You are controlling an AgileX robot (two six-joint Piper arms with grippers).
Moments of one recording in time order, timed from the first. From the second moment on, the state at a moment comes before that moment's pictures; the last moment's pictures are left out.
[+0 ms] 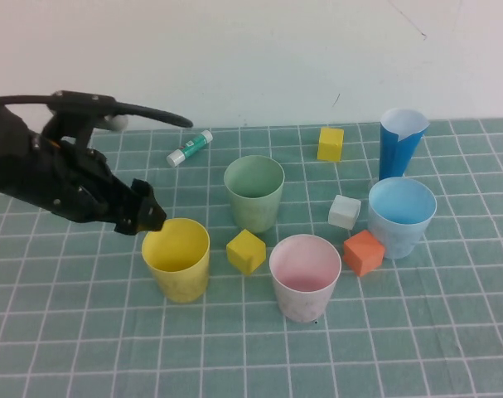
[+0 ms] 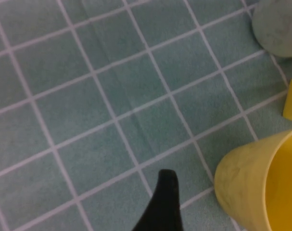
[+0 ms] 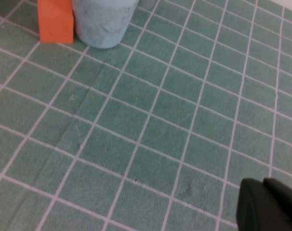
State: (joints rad) right arm -0.04 0.48 -0.40 0.25 0.63 -0.64; left arm -0.14 1.58 -1.20 -0.44 0.76 0.46
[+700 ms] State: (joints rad) right arm -0.04 0.48 -0.40 0.25 0.62 -0.66; left arm -0.20 1.71 -1.40 -0.47 0.89 0.59
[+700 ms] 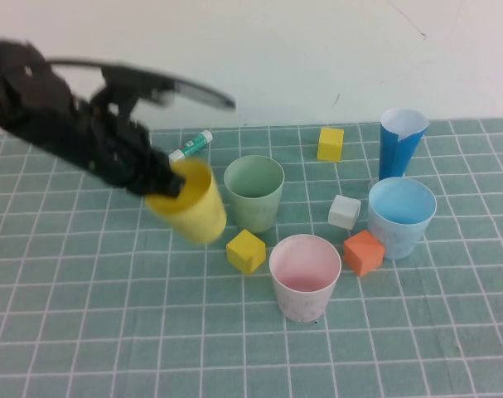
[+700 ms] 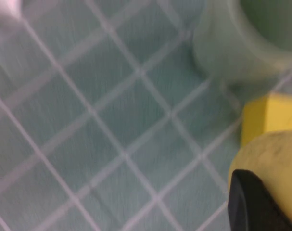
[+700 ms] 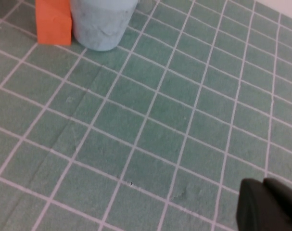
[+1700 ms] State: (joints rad) right arm -0.04 0.57 -0.44 0.35 0.70 -0.74; left arm -0.35 1.93 -1.85 -0.30 0.83 0.41
